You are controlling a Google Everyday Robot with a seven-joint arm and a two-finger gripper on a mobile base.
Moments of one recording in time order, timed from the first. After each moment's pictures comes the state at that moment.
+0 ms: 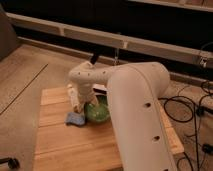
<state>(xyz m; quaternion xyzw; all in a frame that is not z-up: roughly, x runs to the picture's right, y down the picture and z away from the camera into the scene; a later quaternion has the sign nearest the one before) -0.102 0.118 0.859 -0.31 0.25 0.55 0.74</state>
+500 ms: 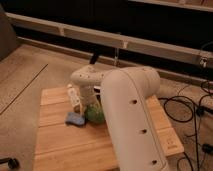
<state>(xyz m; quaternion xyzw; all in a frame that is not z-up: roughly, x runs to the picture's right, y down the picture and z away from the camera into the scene) -0.090 0.143 0.889 -0.34 0.29 0.54 0.71</state>
